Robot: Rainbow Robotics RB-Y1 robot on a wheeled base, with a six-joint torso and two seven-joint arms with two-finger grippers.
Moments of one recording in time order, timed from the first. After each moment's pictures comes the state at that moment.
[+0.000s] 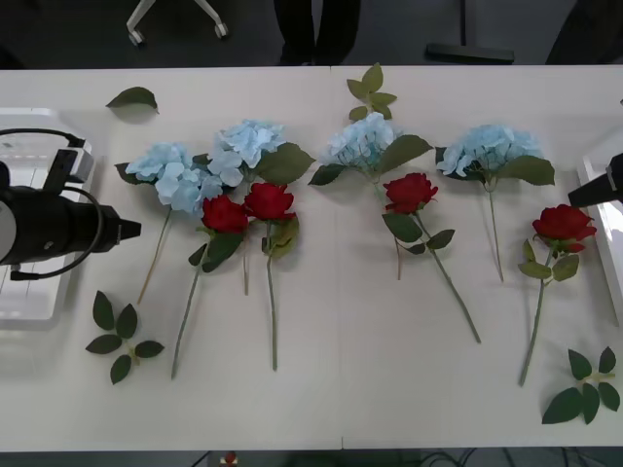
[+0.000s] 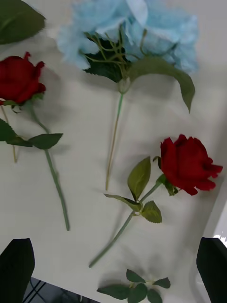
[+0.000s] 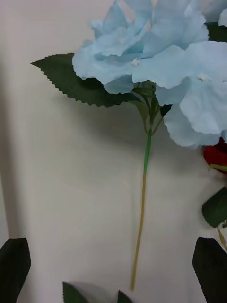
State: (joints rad) right arm -0.36 -1.10 -0.05 -1.75 -1.25 1.53 1.50; left arm -0.18 0.62 0.07 -1.85 0.68 1.27 -1.54
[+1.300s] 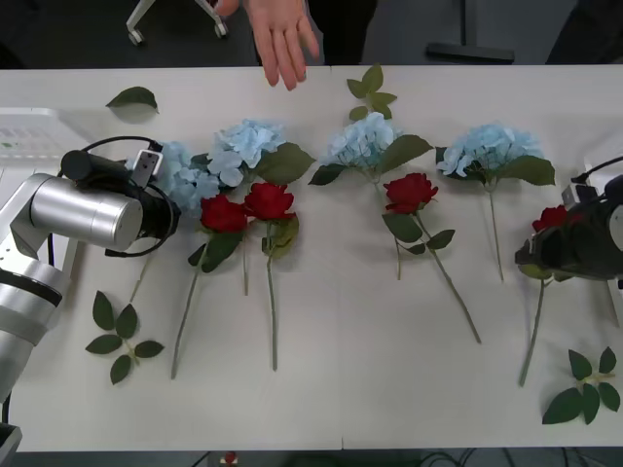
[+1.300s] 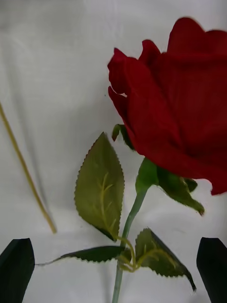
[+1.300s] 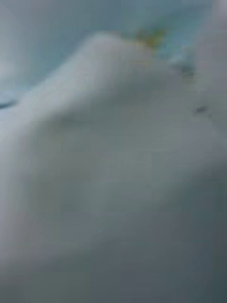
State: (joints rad) right arm -0.32 -0.91 0.28 -1.57 -0.80 1.24 1.09; left arm -0.46 0.46 -0.19 -1.34 0.32 1.00 -1.54
